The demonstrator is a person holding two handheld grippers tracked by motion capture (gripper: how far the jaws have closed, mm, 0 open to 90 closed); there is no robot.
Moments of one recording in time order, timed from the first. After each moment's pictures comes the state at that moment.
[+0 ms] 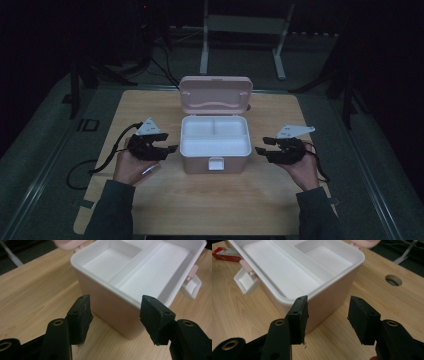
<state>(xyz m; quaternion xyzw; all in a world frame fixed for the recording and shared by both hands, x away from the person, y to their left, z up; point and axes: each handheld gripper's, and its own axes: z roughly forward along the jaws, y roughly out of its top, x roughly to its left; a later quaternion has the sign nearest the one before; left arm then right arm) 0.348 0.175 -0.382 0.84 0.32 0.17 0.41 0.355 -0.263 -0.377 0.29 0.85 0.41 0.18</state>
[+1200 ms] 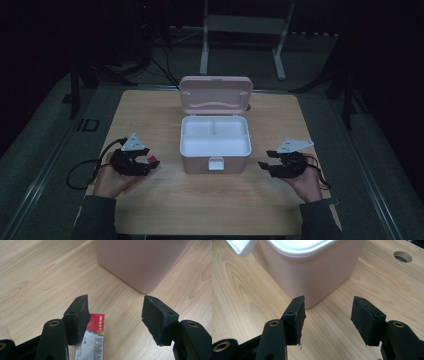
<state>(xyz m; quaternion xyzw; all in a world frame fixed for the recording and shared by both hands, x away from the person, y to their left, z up) 0.322 0.215 -0.413 0.86 0.34 0.17 0.35 0.335 -0.274 -0.411 0.30 0.86 0.38 0.17</state>
